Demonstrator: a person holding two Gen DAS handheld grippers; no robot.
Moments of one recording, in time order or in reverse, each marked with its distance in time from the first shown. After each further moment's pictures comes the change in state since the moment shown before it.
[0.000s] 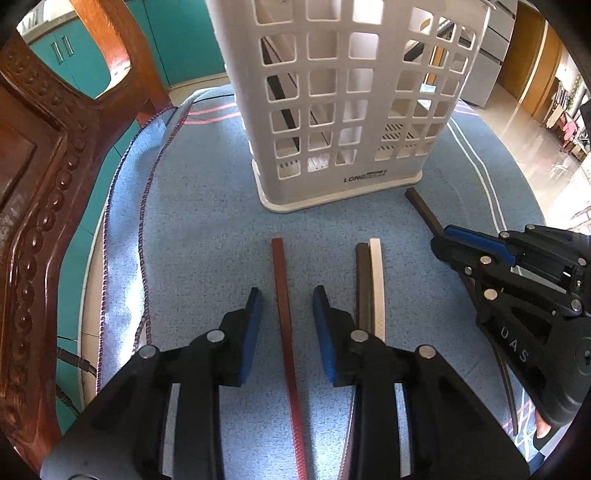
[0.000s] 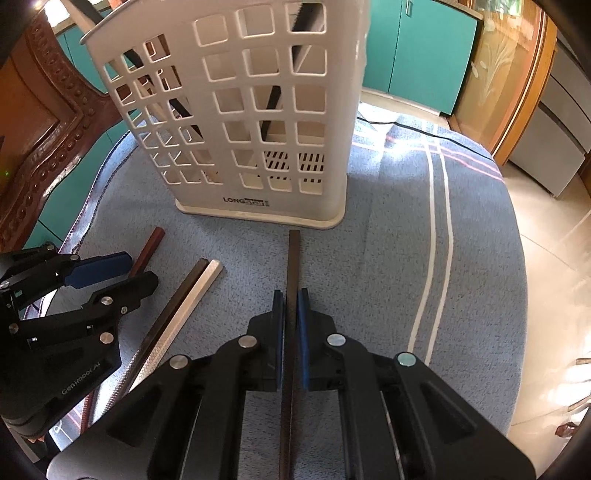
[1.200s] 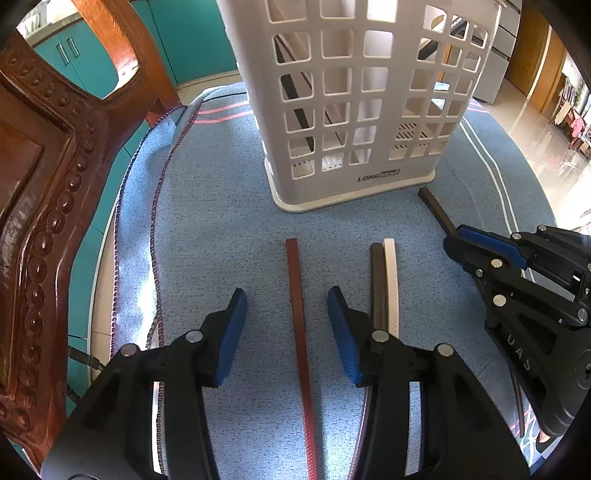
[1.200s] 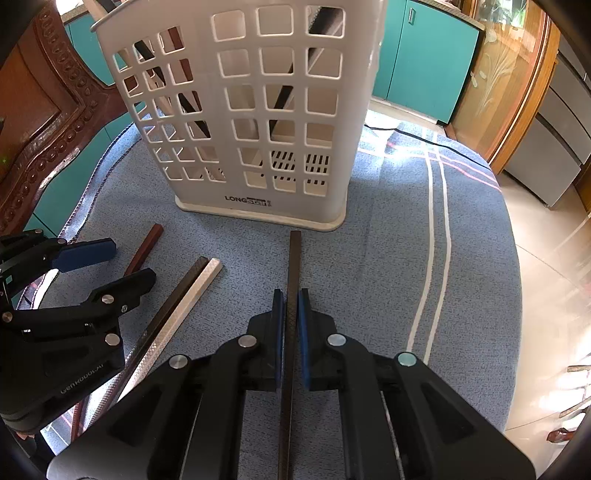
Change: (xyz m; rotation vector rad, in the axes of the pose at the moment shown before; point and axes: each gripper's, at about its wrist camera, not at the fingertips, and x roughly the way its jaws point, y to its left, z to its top) left arm -0.005 0.004 -0.001 0.004 0.014 0.029; right arm -0.002 0.008 -0.006 -0.022 -0.013 -0.022
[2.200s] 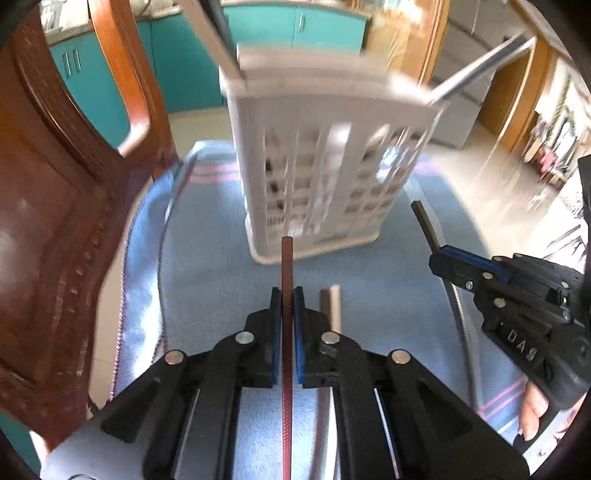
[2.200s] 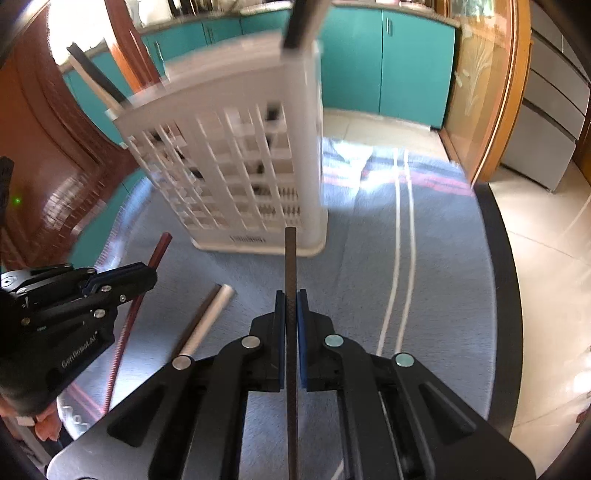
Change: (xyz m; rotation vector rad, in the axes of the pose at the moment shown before) left arm -0.066 0.002 0.003 -0.049 -0.202 -0.154; right arm -0.072 -0.043 0.009 0.099 -0.163 0.095
